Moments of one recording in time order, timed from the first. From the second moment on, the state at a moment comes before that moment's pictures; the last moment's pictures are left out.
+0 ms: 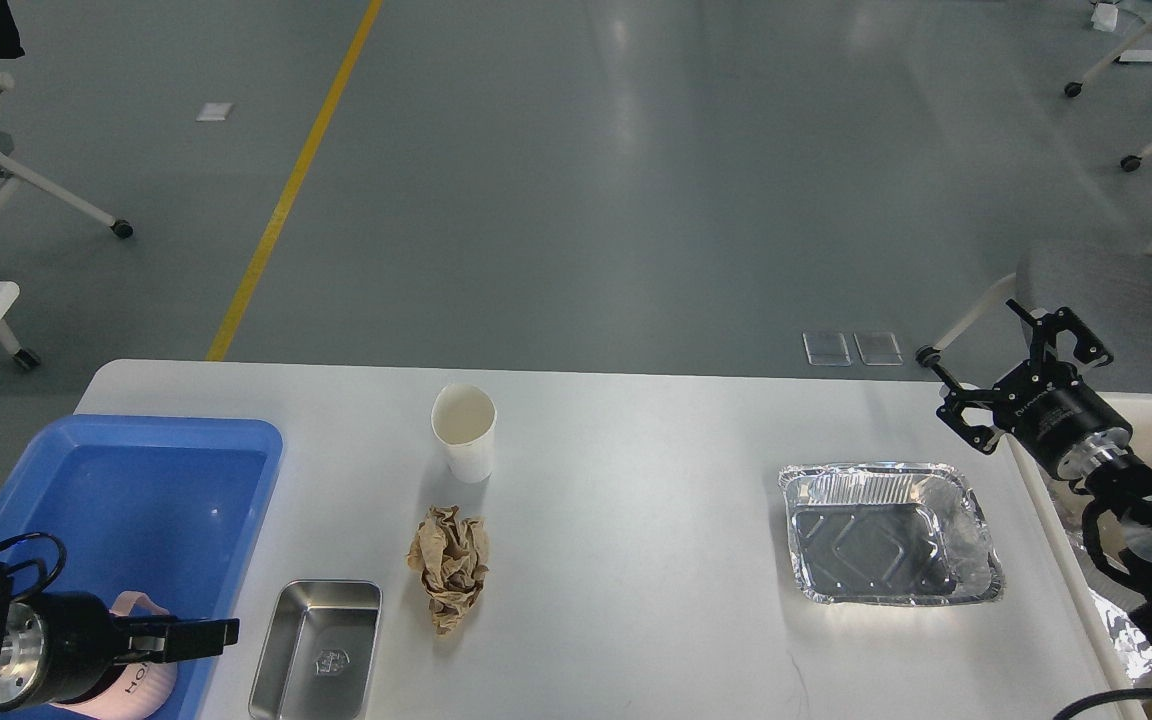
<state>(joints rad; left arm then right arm) -0.64 1.08 -0.01 -1.62 1.26 -0.20 0.07 0.53 -0.40 1.15 0.52 -0.04 0.62 -0.01</state>
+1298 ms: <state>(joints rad) -0.54 0.87 -0.01 -1.53 1.30 -0.13 0.15 0.52 -0.42 1.15 0.52 -0.04 0.62 -0.01</state>
